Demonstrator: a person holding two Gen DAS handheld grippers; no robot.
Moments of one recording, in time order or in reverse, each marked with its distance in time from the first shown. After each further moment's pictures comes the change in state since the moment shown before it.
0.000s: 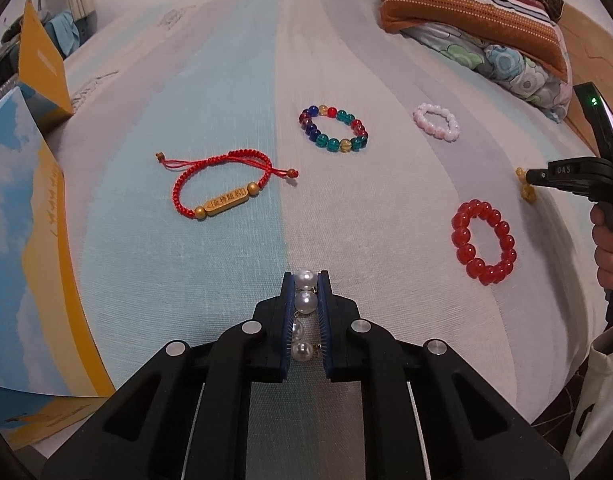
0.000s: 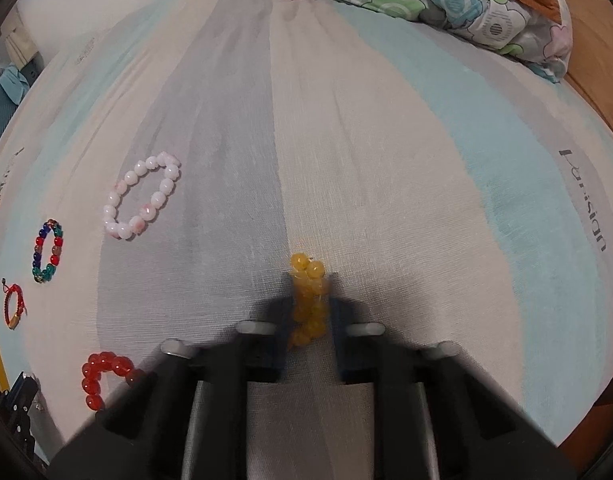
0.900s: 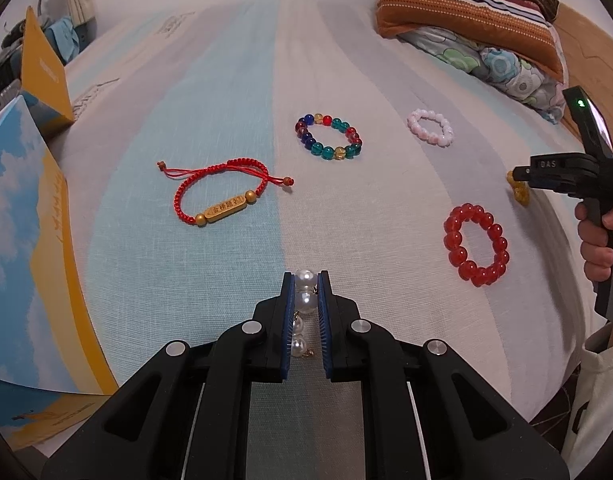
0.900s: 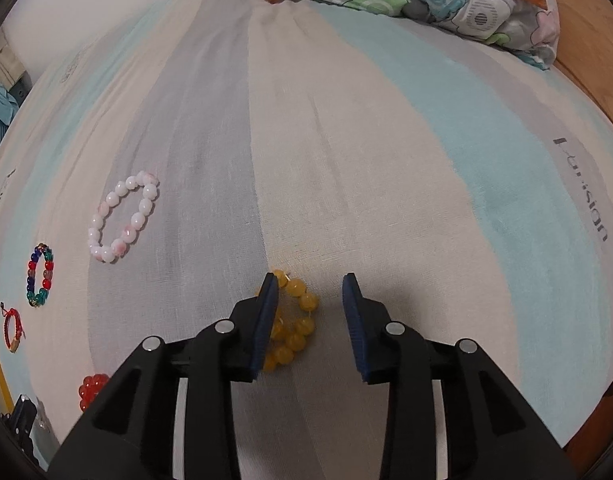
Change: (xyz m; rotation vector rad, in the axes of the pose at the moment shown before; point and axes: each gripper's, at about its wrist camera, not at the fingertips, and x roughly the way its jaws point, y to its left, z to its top) left arm -0.005 -0.004 0.001 0.013 -0.017 0.001; right arm 0.015 -0.010 0.004 0.063 0.012 -0.008
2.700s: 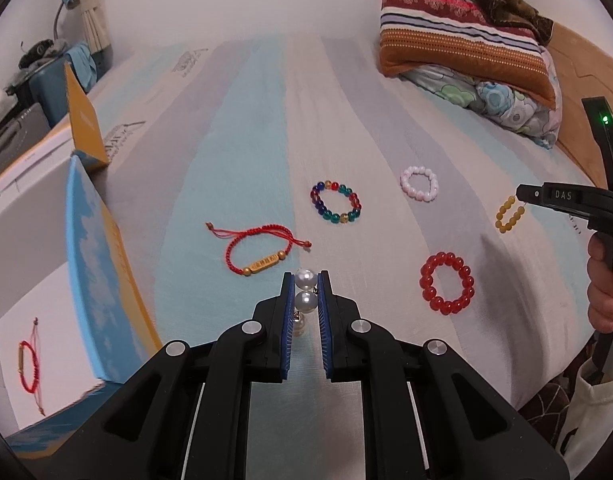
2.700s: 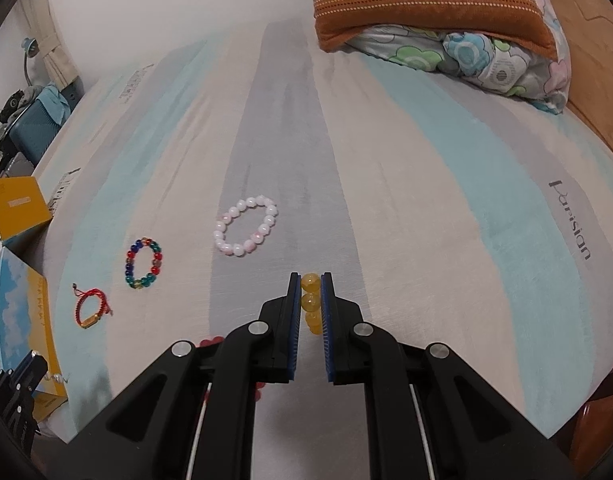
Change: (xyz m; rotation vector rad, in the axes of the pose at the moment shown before) left arm -0.079 0.009 0.029 -0.001 -0.098 0.032; right arm -0.112 0.048 -0.019 -0.078 -0.148 0.111
